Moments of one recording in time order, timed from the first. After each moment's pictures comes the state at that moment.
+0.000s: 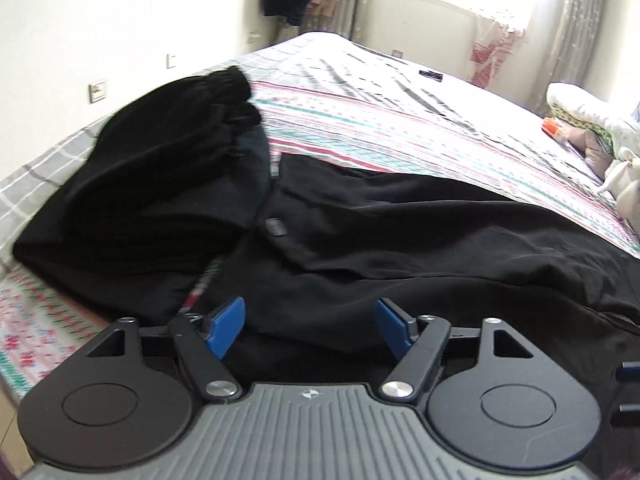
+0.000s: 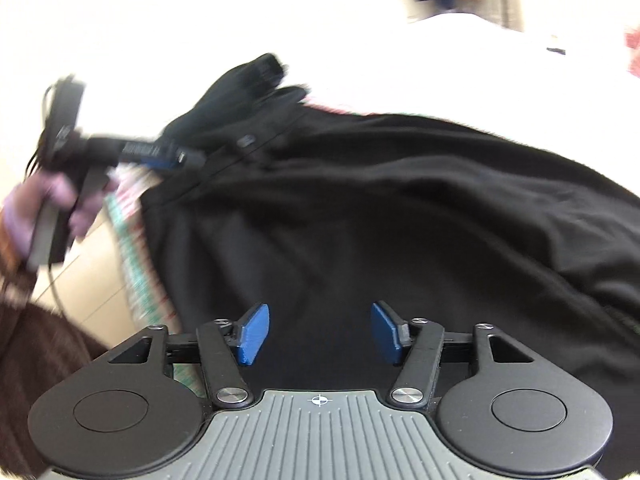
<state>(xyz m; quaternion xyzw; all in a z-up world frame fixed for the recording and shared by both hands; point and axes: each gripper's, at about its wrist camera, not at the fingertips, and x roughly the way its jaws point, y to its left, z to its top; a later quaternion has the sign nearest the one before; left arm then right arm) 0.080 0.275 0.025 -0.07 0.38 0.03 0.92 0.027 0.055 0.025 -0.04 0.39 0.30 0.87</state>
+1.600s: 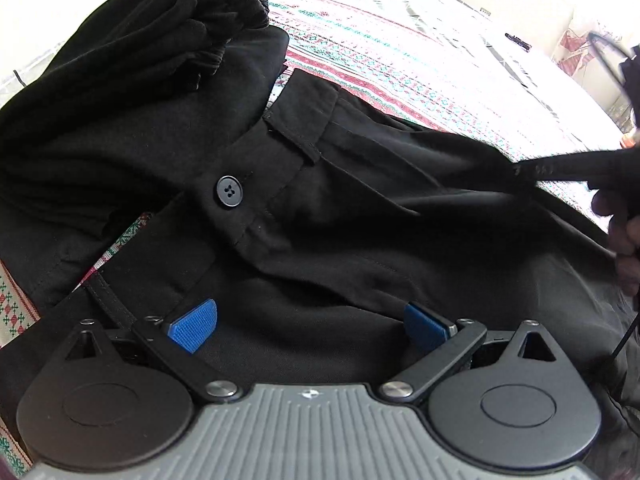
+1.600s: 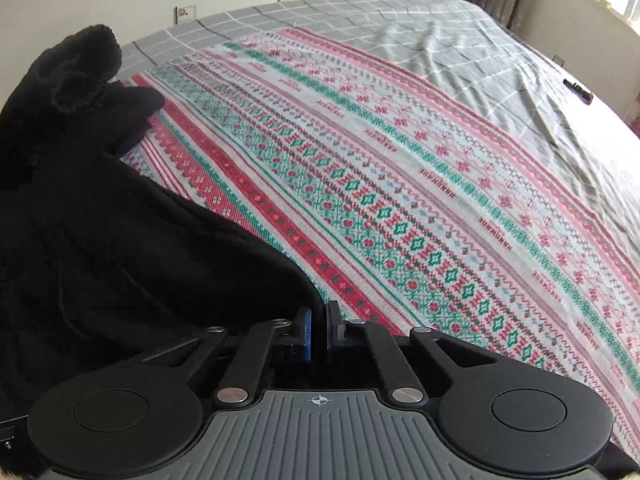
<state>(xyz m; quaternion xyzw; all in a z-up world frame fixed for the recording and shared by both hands) 0.158 0.254 -0.020 -0.16 0.48 0.13 0.85 0.351 0.189 -0.010 -0.18 0.42 0.22 0.86</state>
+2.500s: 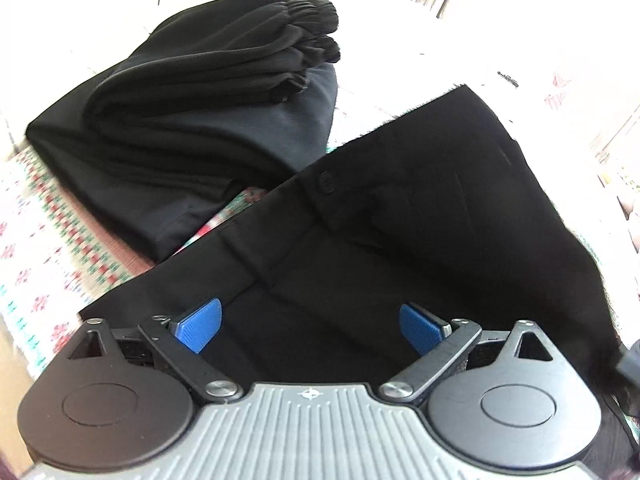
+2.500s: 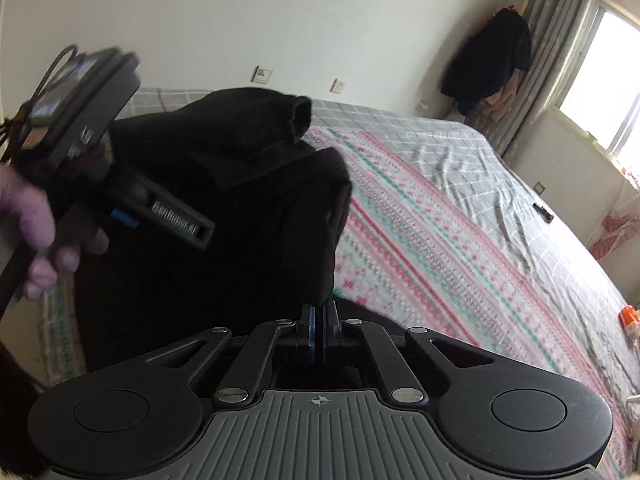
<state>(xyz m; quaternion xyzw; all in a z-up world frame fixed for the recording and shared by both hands) 0.071 0.308 0.006 -0.20 0.44 0.11 0.87 0.047 0.201 0.049 -0.28 0.27 0.25 0.89</state>
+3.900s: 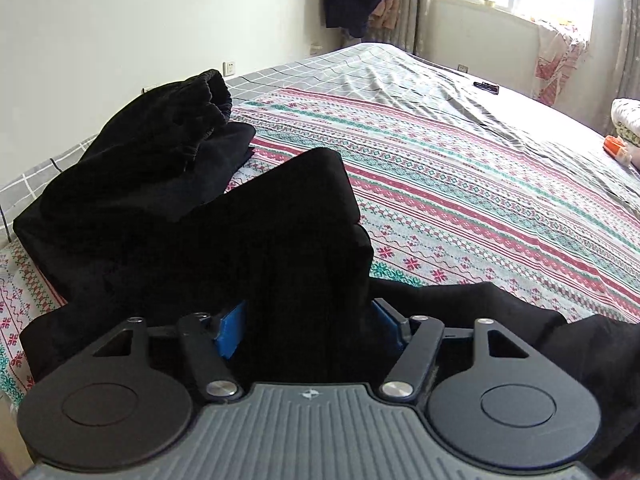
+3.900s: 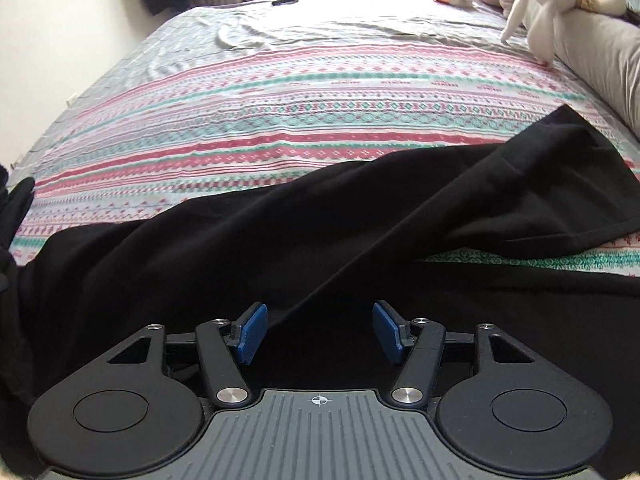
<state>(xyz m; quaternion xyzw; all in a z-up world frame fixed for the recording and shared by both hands) 0.094 0.166 0.011 -0.06 0.36 0.17 0.92 0.097 -0.068 -0.029 0.11 0.43 -0.04 0.89</state>
